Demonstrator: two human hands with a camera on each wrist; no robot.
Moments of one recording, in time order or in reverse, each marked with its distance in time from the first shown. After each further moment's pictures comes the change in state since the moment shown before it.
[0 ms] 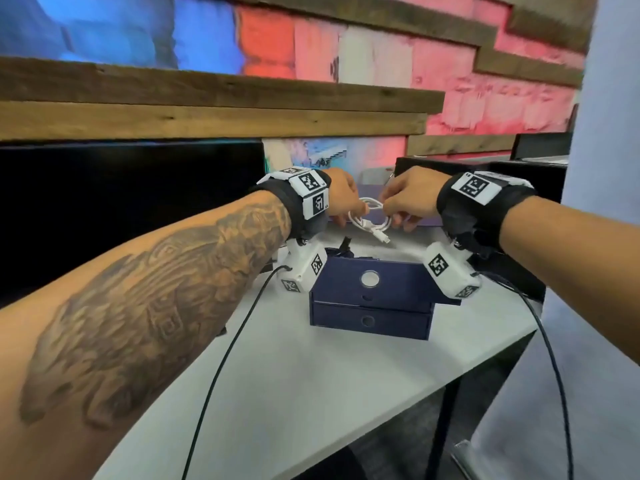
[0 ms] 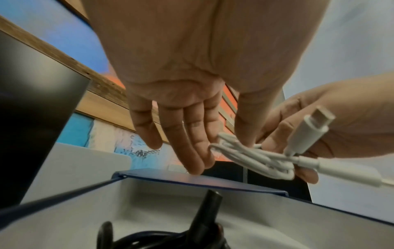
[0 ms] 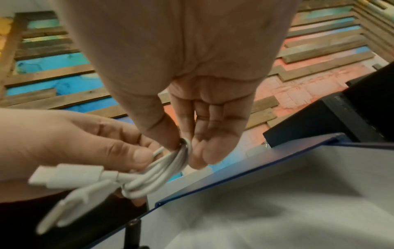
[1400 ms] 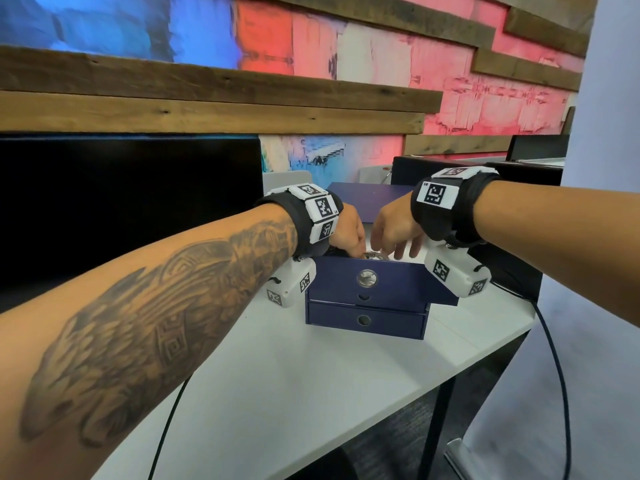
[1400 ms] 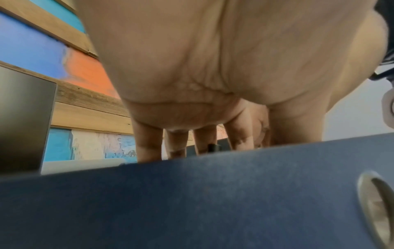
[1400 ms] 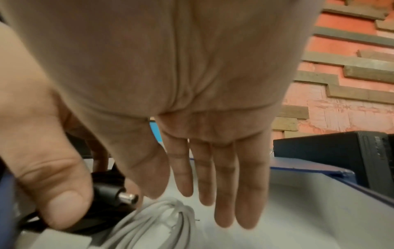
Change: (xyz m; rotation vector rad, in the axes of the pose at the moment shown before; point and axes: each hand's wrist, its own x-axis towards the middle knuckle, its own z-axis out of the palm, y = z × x) left_hand -0.005 -0.003 0.029 0.315 -0.286 0.070; right_hand 0.007 -0.005 0.023 -0.466 -0.463 0.126
